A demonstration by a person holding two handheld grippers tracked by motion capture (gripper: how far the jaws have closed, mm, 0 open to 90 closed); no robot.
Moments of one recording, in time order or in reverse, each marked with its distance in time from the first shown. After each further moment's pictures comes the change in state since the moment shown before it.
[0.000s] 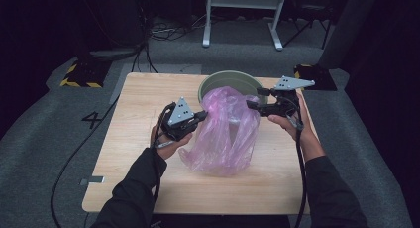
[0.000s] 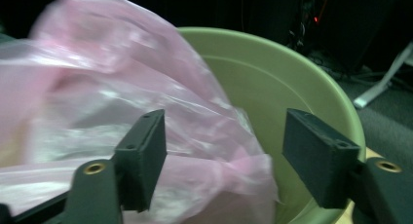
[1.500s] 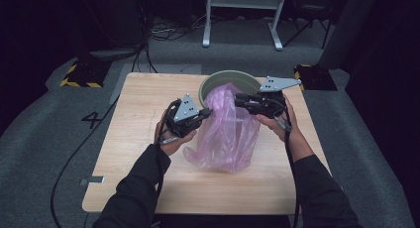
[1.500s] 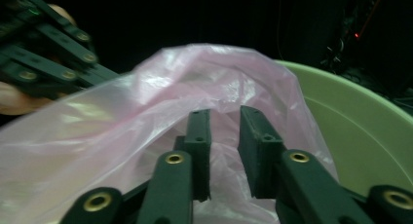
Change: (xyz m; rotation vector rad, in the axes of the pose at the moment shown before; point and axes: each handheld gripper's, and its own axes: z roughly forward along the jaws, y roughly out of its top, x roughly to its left) left arm 0.000 0.010 0.008 -0.002 -0.010 0.028; right arm 0.032 0.022 0.018 -0.026 0.124 -0.045
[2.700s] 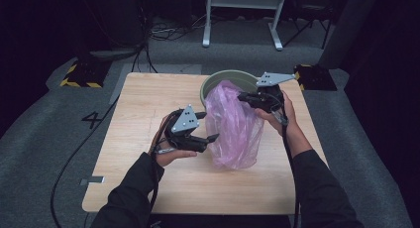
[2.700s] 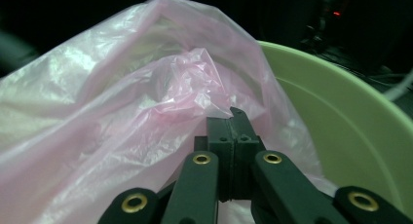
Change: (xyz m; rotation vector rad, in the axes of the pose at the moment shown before) left arm -0.026 -0.001 -0.020 0.032 -0.130 0.024; right arm -0.018 -0.001 0.013 0.089 -0.088 0.017
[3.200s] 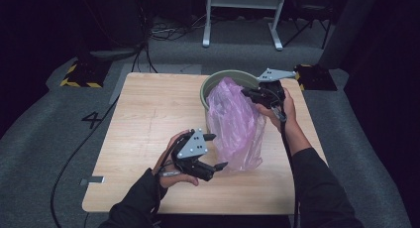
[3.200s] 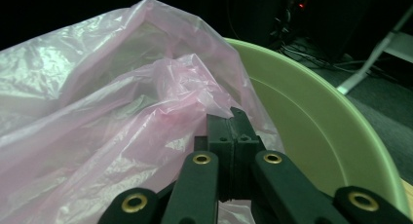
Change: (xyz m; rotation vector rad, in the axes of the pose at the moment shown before) left arm -0.054 -0.012 0.003 0.021 -0.118 0.048; right arm -0.010 0.002 0.003 0.022 -0.115 0.036
